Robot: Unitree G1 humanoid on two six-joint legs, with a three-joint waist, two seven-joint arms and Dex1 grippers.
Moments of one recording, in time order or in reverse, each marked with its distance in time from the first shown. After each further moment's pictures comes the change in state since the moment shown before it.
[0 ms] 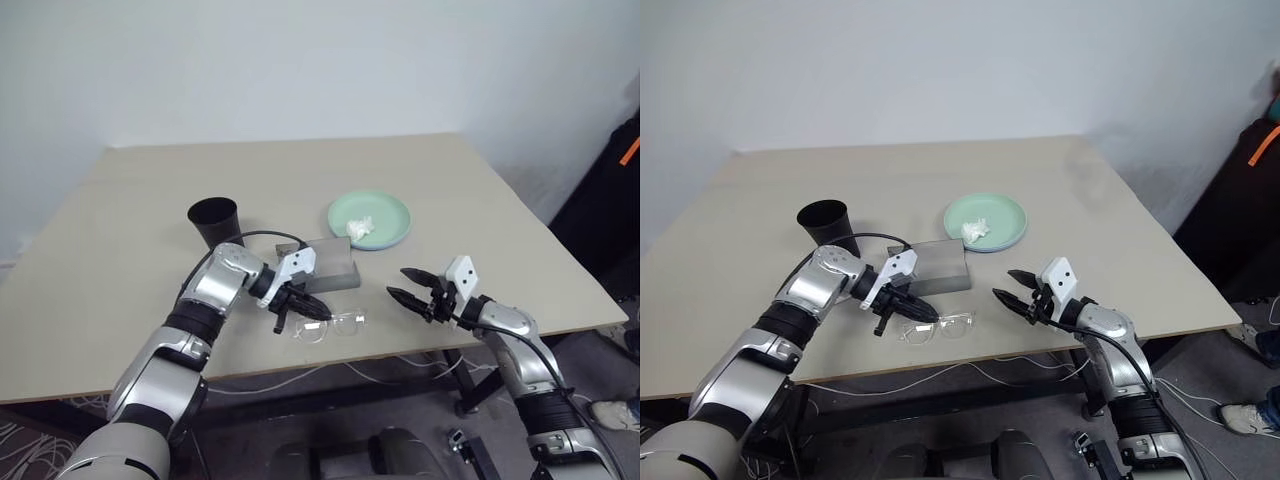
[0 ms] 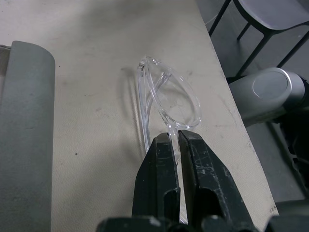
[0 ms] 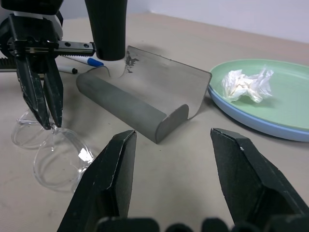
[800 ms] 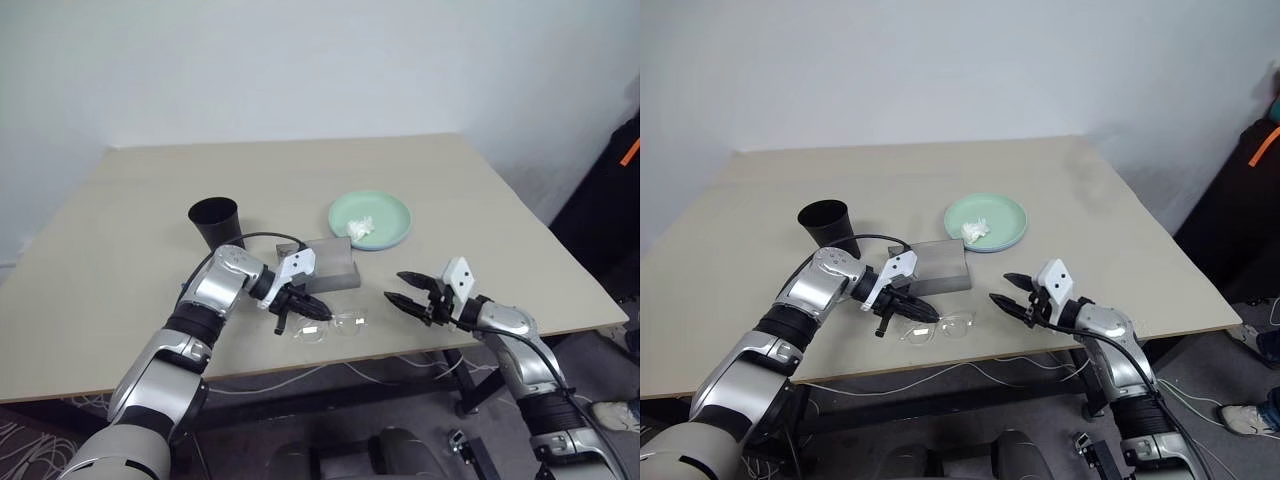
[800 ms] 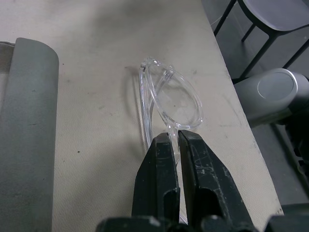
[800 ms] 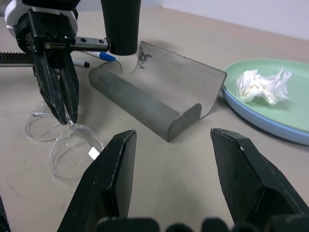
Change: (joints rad) left arm 0.014 -0.004 0.009 -0.003 0.006 -0.004 0.021; right arm -0.007 -0.022 0.033 -0.017 -0.006 0.003 0.014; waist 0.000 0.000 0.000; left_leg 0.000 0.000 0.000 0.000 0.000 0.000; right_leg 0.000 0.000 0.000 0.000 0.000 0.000
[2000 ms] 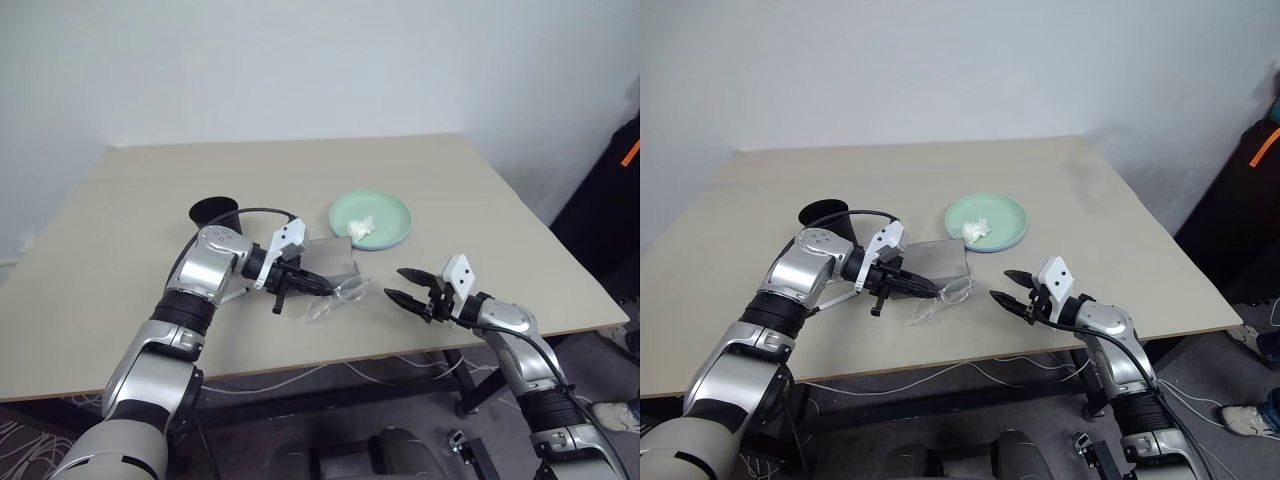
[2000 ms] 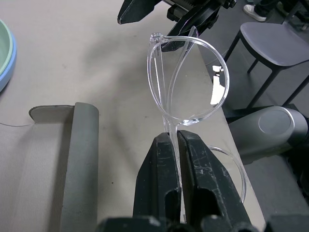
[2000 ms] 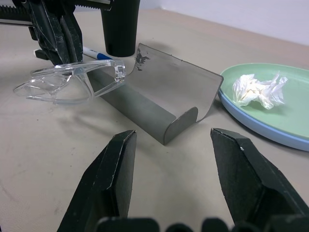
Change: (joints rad) left arm -0.043 0.024 0.100 -0.080 -0.084 0.095 -0.022; right arm -0.008 -0.007 0.000 0.015 0.001 -0.017 -0.004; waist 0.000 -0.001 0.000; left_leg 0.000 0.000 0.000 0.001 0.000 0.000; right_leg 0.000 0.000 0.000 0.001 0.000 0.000
